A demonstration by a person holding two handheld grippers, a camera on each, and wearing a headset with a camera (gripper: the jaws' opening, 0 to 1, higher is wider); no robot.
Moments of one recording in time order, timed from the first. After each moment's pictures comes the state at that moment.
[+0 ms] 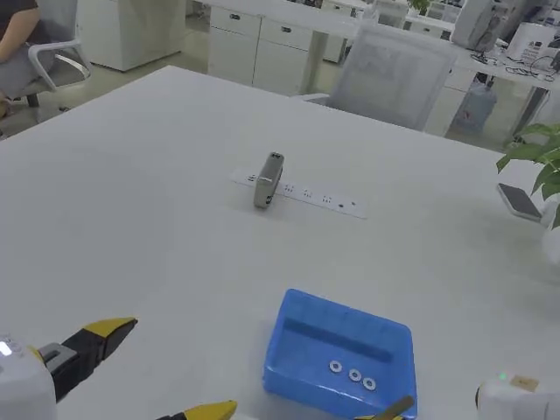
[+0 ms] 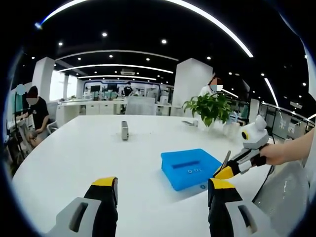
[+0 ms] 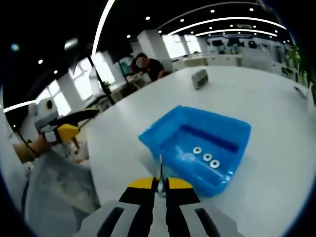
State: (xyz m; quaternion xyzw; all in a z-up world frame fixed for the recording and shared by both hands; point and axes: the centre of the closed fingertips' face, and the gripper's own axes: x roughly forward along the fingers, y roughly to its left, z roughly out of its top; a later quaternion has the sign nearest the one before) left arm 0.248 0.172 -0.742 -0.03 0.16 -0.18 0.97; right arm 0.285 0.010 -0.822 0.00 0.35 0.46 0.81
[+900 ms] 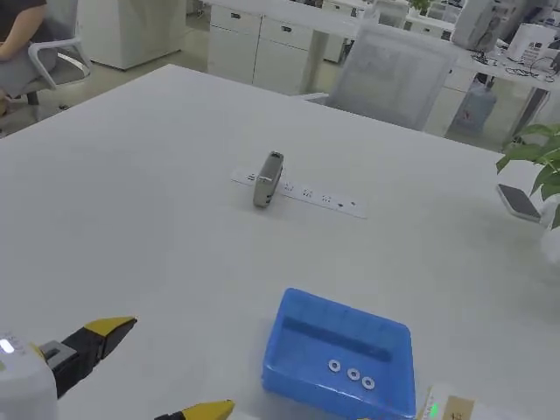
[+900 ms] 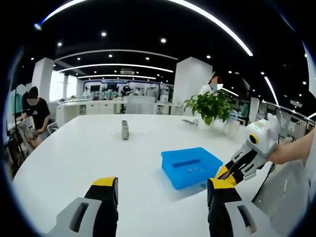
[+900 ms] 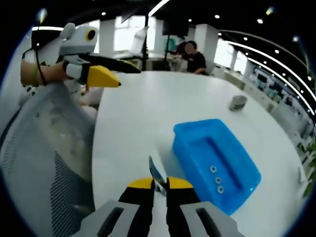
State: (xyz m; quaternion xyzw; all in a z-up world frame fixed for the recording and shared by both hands) left arm 0.248 0.173 -0.743 -0.02 0.16 -0.18 0.97; right arm 0.253 0.031 -0.826 -0.26 0.27 0.54 0.75
